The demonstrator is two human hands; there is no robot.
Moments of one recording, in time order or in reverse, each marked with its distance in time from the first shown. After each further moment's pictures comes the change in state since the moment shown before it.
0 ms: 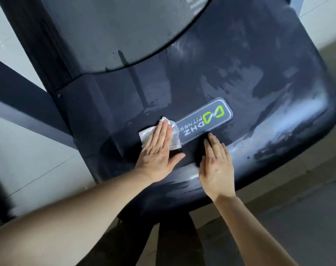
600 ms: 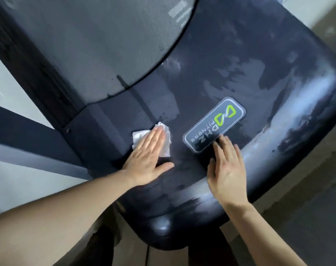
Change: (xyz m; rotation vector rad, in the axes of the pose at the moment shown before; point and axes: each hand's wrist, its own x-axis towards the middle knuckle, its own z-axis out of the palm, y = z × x) left_hand 0.021 -0.114 -0.020 0.175 -0.132 0.269; right_hand 0.004 -0.047 0.024 0.021 0.215 0.166
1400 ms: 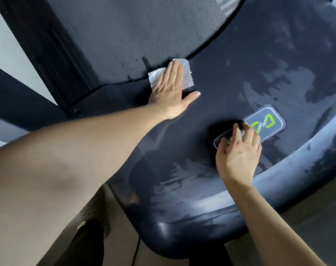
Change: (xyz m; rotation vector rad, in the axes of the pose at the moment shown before) left_hand 0.136 -0.081 -0.046 -0.250 0.095 -0.287; right_hand 0.066 -0.045 0.053 -0.215 0.096 0.178
